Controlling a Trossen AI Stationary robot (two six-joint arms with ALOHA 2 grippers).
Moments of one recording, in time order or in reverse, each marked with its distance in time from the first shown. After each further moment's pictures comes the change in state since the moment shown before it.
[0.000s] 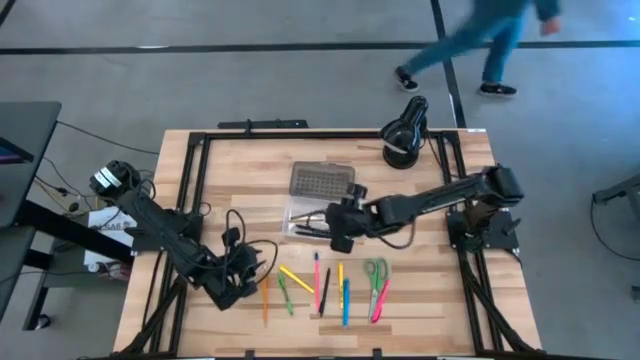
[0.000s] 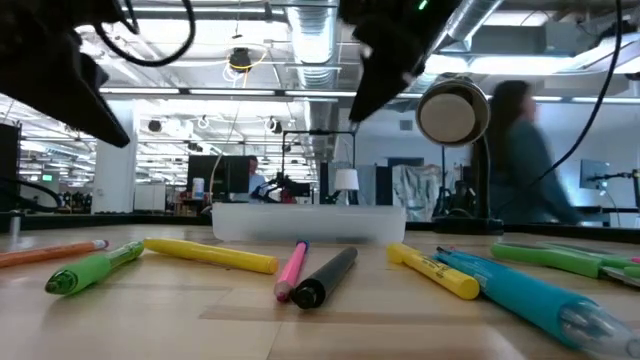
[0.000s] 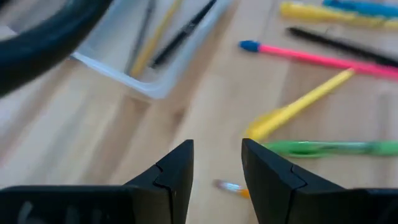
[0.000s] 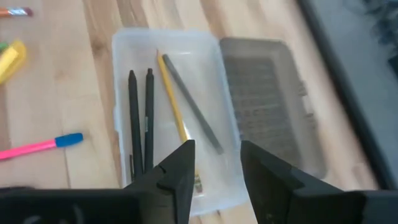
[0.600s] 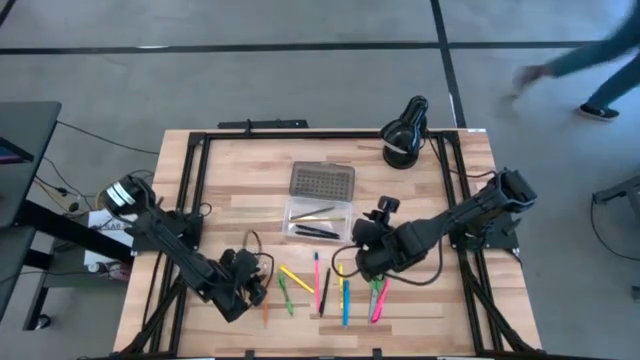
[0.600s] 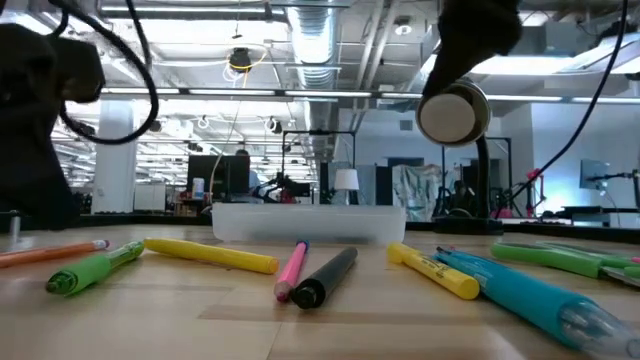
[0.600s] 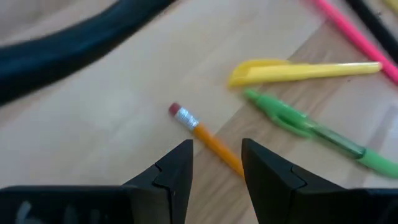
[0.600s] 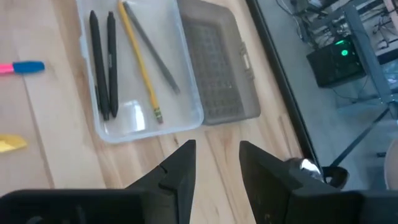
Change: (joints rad) left arm -0.031 0.221 0.000 0.104 0.162 -0.583; right arm 0.229 -0.046 -0.001 -0.431 0.285 0.341
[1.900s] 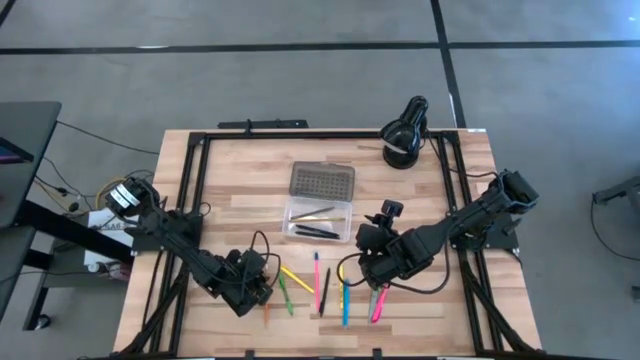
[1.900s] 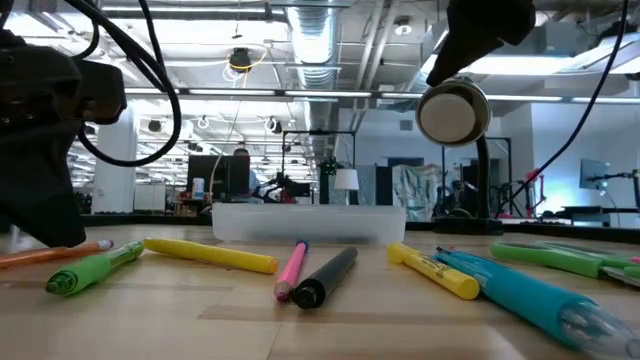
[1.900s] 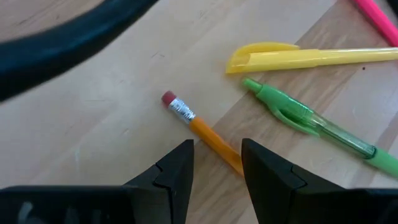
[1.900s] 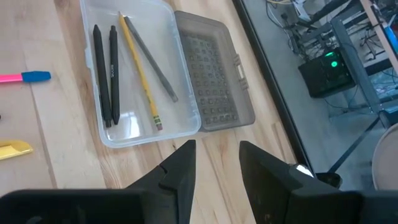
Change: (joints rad) left arm 0.072 0.022 0.000 0.069 0.126 0.079; right arm 0.048 -0.005 0.000 -0.012 0.054 0.036
